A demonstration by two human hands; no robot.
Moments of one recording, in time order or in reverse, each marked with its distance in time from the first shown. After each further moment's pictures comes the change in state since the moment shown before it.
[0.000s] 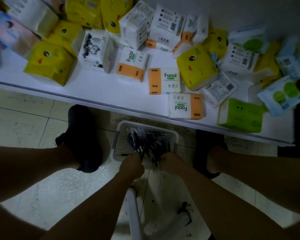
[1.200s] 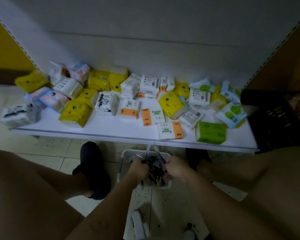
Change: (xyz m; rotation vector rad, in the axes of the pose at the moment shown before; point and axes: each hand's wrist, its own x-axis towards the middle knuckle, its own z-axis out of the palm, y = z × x) left_hand -0.098 0.055 -0.051 -0.650 0.102 0.064; right_hand -0.117 -0.016 -0.026 0.496 0.295 -0.100
